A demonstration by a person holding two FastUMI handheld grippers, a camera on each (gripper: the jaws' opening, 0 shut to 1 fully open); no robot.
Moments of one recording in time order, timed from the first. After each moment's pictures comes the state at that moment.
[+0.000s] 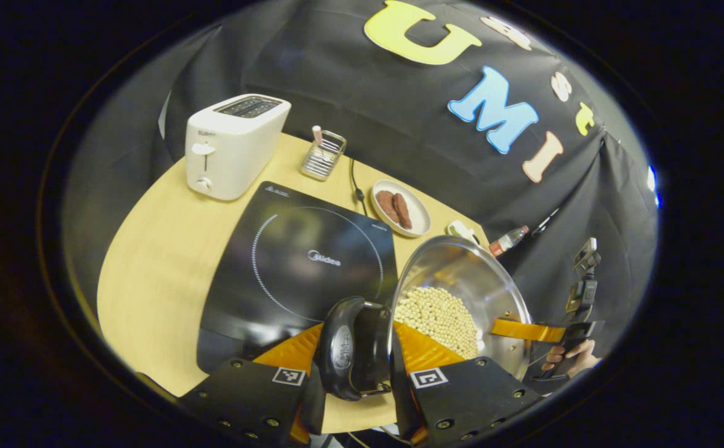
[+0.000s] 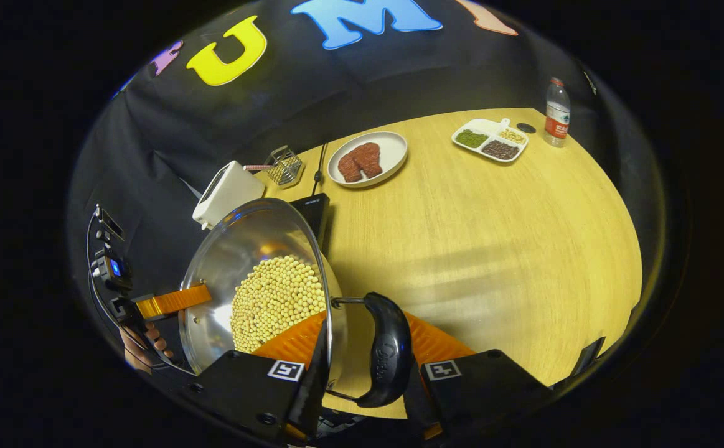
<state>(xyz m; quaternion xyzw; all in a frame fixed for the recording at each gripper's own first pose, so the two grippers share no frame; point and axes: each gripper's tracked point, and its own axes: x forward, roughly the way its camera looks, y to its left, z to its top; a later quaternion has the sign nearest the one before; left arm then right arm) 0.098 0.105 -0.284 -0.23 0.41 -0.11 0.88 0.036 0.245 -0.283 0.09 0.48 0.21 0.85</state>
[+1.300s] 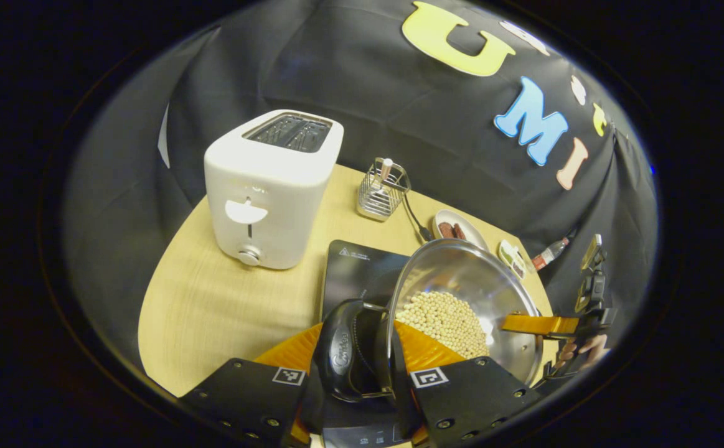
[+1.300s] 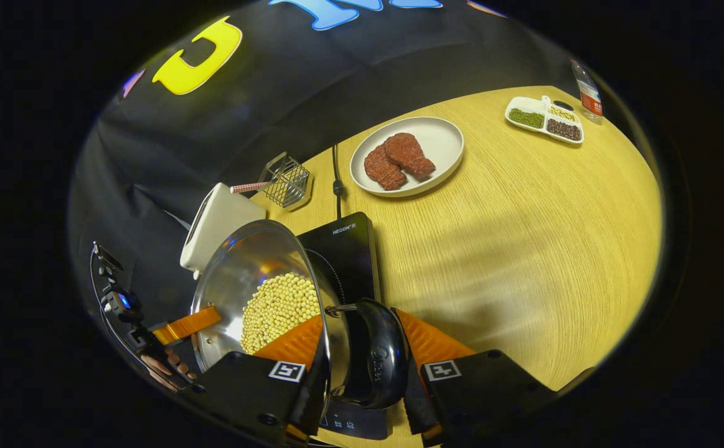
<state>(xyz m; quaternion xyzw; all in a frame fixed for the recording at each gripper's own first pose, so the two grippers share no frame) 0.214 0.221 -0.336 -0.18 0.38 -0.09 0.90 0.121 0.376 -0.342 0.17 0.46 0.18 0.85</state>
